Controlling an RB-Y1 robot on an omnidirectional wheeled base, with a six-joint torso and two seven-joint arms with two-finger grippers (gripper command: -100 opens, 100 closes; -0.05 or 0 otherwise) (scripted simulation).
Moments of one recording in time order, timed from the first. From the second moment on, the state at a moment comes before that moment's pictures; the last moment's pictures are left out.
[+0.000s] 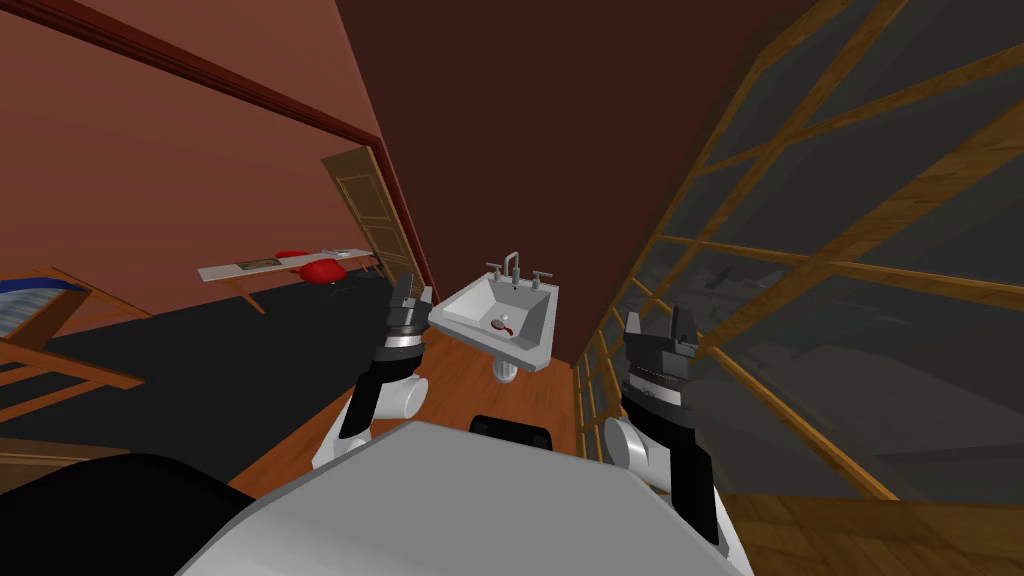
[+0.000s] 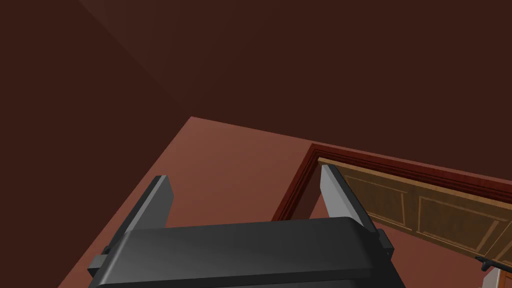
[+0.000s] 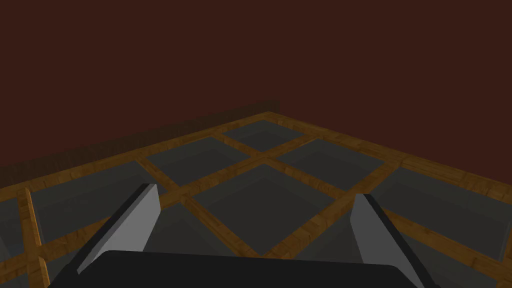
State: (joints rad) left arm 0.46 0.05 0.06 -2.38 0.11 -0.36 -0.17; right arm 0.50 -0.01 -0.02 -2.33 -0.12 -0.50 0.09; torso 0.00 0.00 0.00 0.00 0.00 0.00
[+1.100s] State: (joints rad) left arm 0.59 0.12 0.26 -2.42 0.14 -0.07 -0.17; right arm 0.50 -0.01 -0.02 -2.33 -0.12 -0.50 0.09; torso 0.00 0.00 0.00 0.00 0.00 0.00
